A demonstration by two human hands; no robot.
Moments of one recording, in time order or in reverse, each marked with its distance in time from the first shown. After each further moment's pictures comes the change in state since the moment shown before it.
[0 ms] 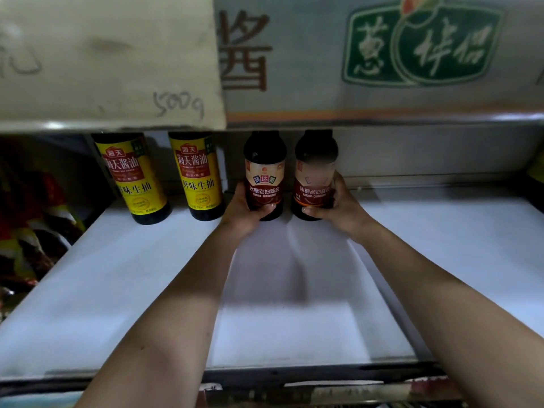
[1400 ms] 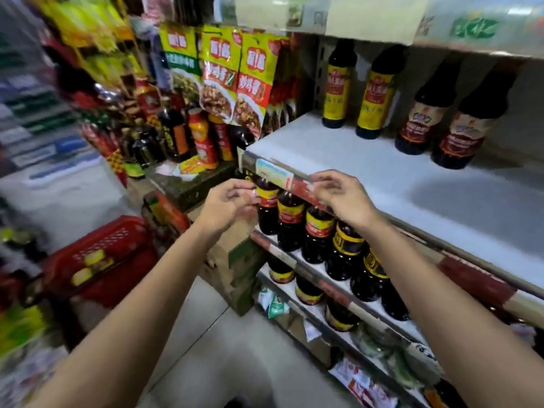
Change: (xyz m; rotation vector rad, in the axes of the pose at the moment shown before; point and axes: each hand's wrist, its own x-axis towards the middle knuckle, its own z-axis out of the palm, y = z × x) left_hand -0.404 0.048 -0.088 -0.066 0.696 -0.148; right_hand -0.238 -0.094 0.122 0.027 -0.647 -0.148
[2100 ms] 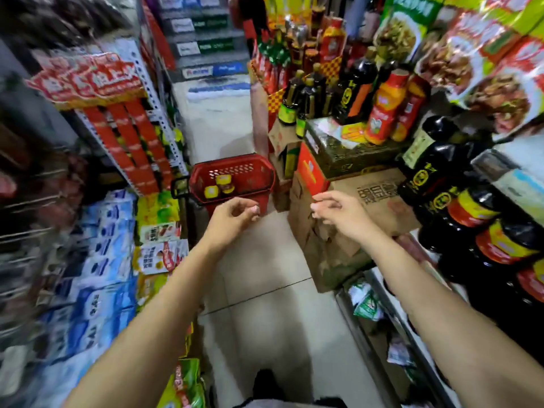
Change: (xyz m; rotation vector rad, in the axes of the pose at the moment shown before) left_hand -0.118 -0.112 -0.304 0.120 0.535 -0.199; right_hand 0.009 -0.017 0.351 -0.053 -0.607 0.069
